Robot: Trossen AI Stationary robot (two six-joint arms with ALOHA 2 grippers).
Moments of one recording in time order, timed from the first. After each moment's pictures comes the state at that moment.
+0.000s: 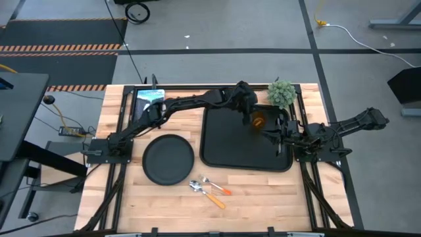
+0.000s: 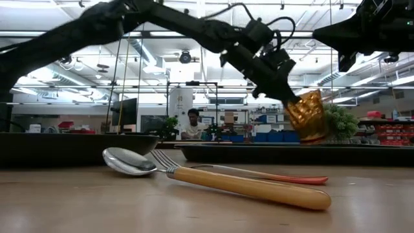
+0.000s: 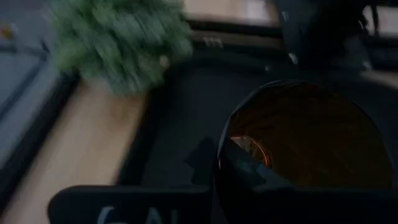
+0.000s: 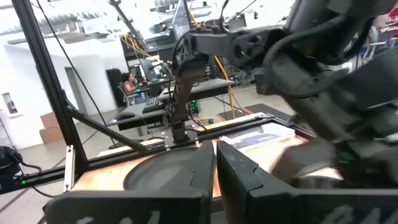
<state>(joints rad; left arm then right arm) 0.29 2.51 2.32 -0.38 0.13 0.08 0.25 0.40 0.06 0.50 0.42 0.13</state>
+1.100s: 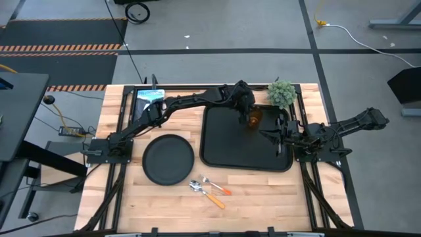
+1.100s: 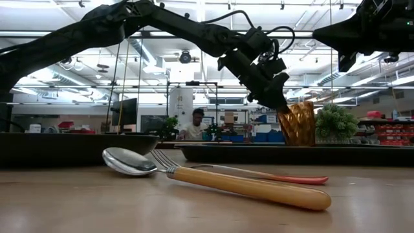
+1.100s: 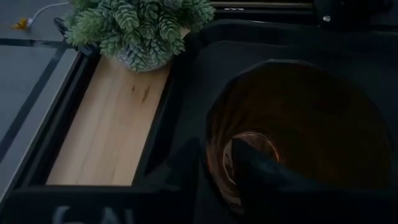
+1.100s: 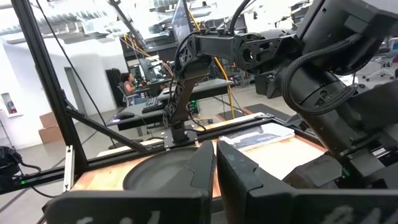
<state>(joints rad) 0.30 2.52 2.32 -0.46 0.08 0.18 0.25 0.40 0.06 0.50 0.43 0.13</state>
